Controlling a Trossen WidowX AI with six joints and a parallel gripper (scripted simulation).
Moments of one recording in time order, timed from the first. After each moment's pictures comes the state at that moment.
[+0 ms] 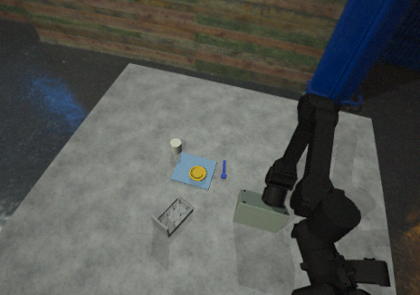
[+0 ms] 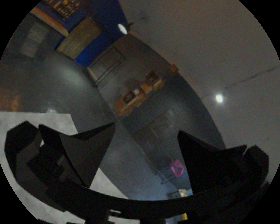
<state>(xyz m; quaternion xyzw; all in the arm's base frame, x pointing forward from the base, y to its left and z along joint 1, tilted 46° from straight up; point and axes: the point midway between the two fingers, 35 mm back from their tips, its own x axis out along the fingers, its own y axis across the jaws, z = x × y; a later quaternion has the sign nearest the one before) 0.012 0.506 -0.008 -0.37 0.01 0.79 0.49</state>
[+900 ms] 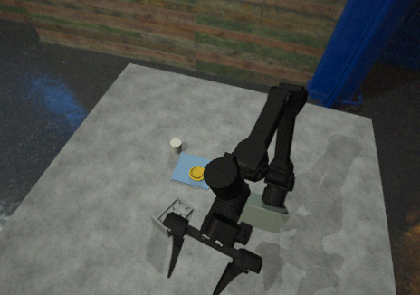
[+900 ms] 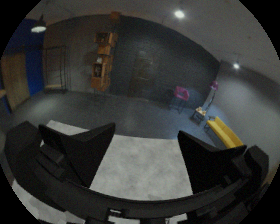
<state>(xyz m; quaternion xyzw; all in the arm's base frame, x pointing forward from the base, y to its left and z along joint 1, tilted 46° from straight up) 0.231 0.391 -0.023 -0.38 0.31 0.52 0.69</state>
